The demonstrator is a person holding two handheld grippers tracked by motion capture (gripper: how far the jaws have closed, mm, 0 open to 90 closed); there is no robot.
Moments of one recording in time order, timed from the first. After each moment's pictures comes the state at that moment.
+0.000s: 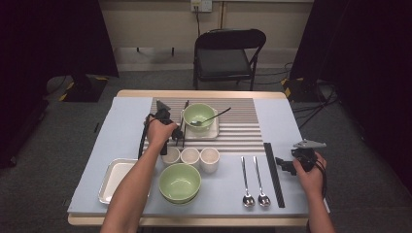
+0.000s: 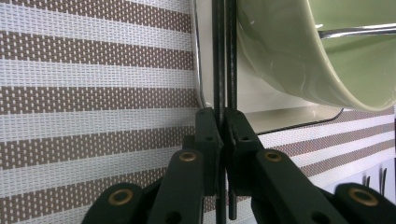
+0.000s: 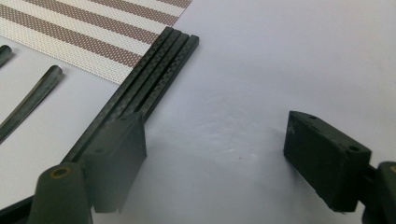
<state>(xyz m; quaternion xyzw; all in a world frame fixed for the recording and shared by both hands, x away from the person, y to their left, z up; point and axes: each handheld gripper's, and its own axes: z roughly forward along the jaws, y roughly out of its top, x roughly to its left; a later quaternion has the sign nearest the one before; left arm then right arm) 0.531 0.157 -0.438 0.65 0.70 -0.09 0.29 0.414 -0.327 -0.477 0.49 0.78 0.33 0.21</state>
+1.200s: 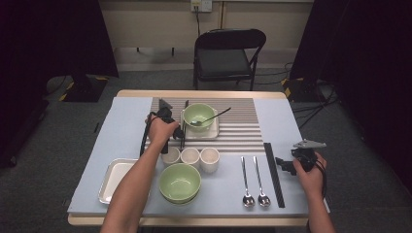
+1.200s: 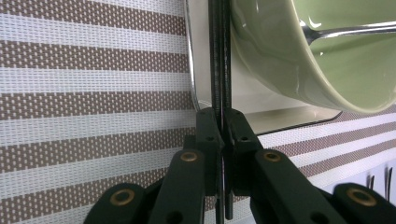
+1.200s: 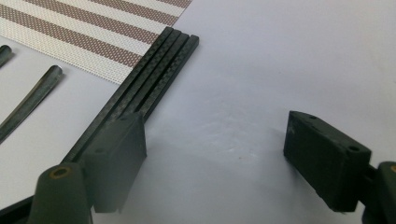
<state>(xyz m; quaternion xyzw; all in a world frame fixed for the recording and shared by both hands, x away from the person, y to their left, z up) 0.534 0.151 -0.433 0.66 0.69 -0.08 0.27 0.414 -0.327 -0.477 0.48 0.78 0.34 0.21</state>
